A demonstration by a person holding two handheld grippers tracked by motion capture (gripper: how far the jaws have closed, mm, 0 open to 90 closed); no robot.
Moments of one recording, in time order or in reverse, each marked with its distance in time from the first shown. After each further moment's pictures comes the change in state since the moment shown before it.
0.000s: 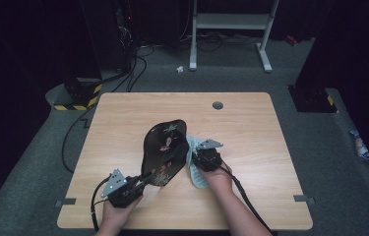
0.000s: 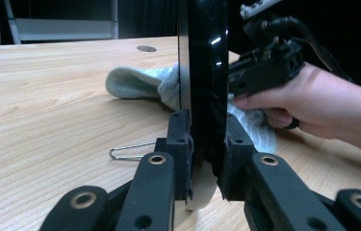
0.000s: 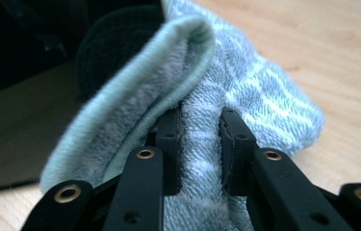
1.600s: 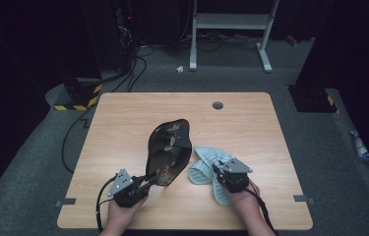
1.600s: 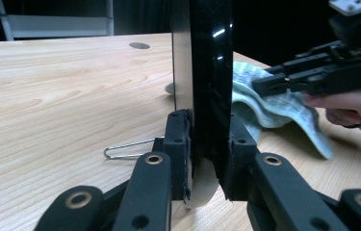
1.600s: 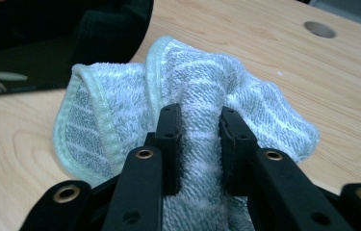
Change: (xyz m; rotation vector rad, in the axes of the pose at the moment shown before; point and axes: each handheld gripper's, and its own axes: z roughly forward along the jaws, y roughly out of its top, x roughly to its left) left arm -0.010 0.000 0.014 0.014 -0.013 0.005; right arm -0.010 -0.060 -0.090 -0.084 -0.122 -0.114
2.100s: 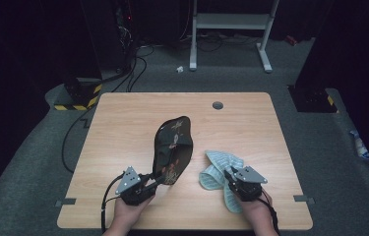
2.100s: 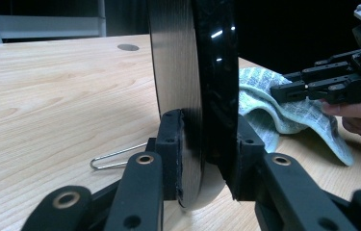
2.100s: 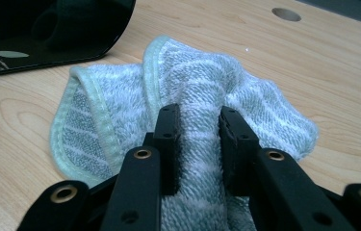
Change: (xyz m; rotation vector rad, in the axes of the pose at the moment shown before) left arm -0.008 0.005 0.015 0.002 -0.023 0.011; right arm -0.012 -0.023 -0.024 -0.010 -0.042 0.041
